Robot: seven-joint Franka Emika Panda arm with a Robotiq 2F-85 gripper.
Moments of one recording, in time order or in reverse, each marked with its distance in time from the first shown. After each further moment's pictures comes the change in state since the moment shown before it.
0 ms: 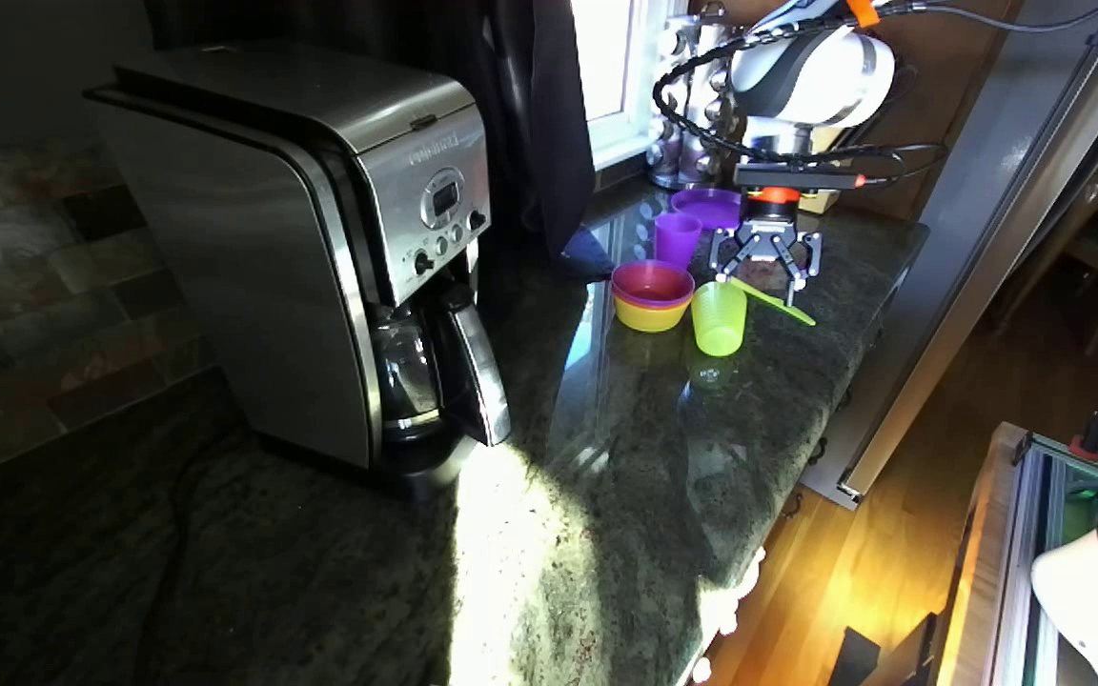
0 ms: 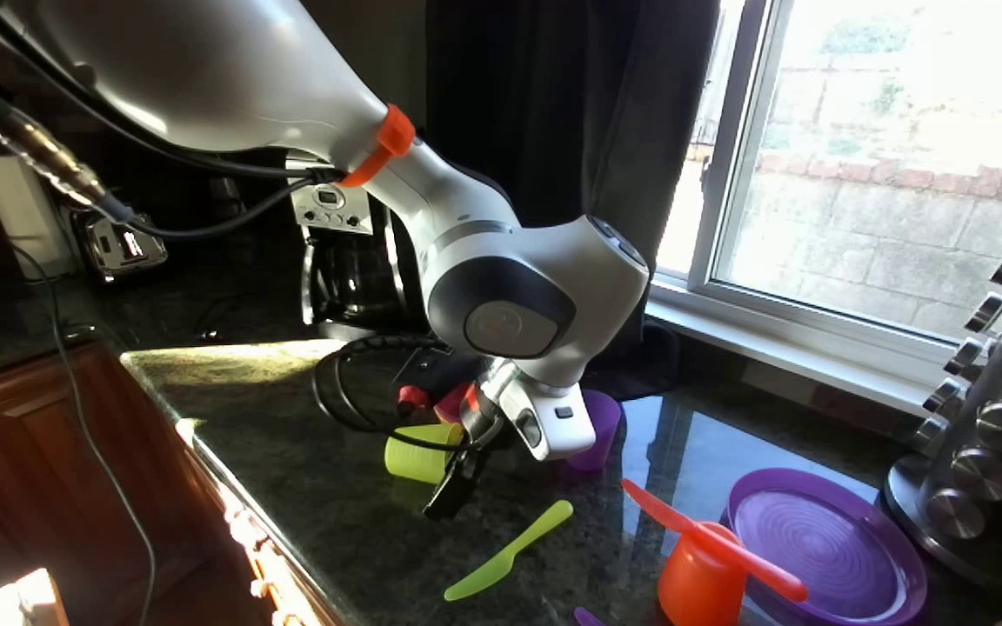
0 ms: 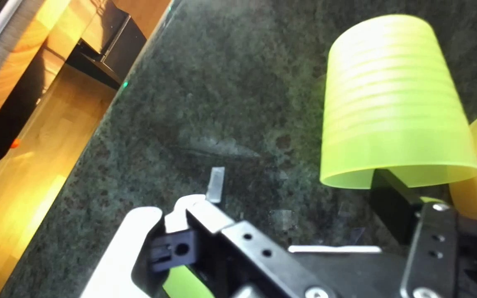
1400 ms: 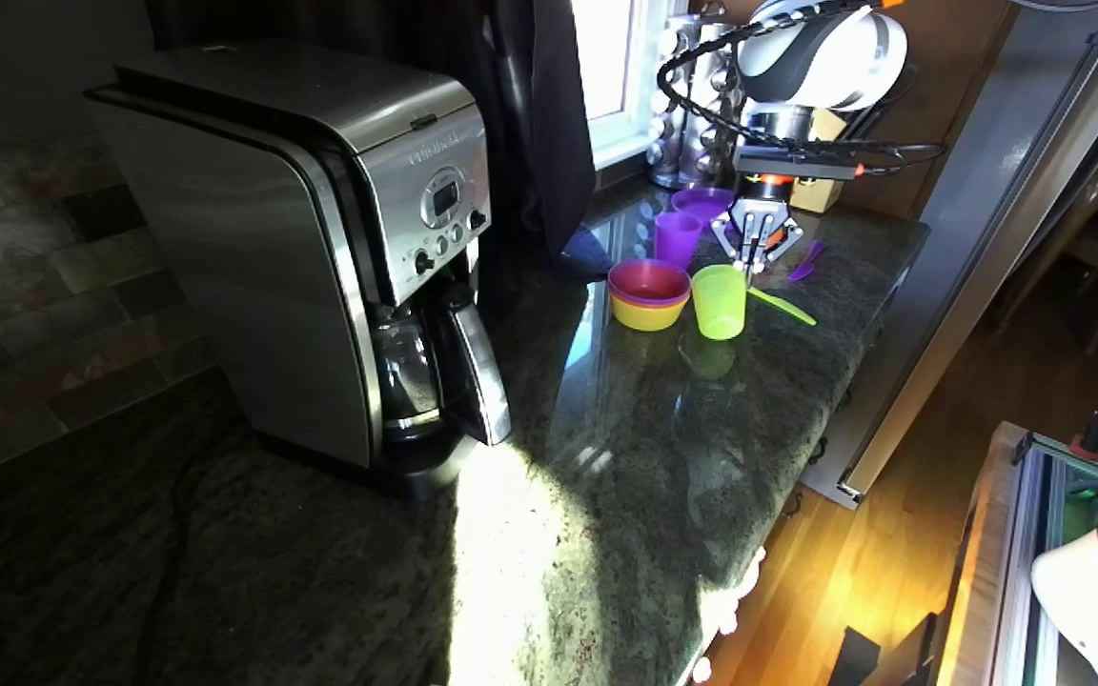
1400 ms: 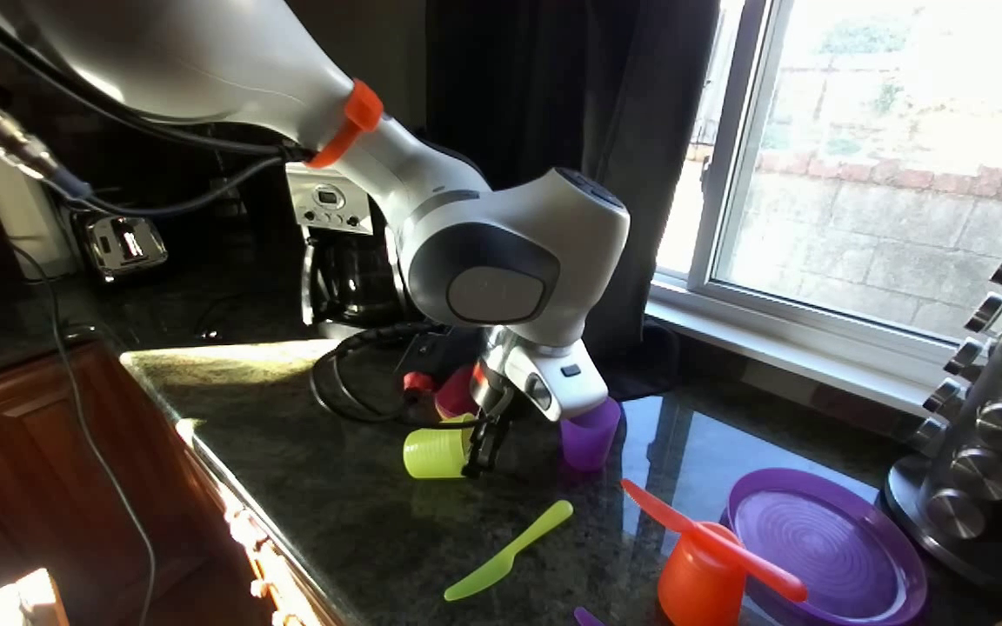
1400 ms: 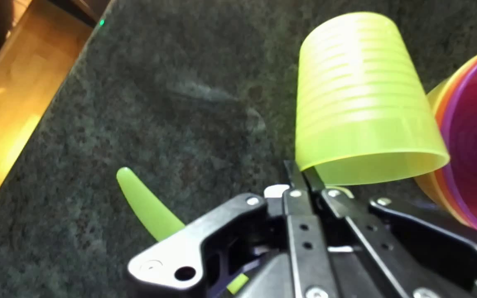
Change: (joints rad) arm 0.032 -0.075 -0.001 -0.037 -0.071 0.152 -0.018
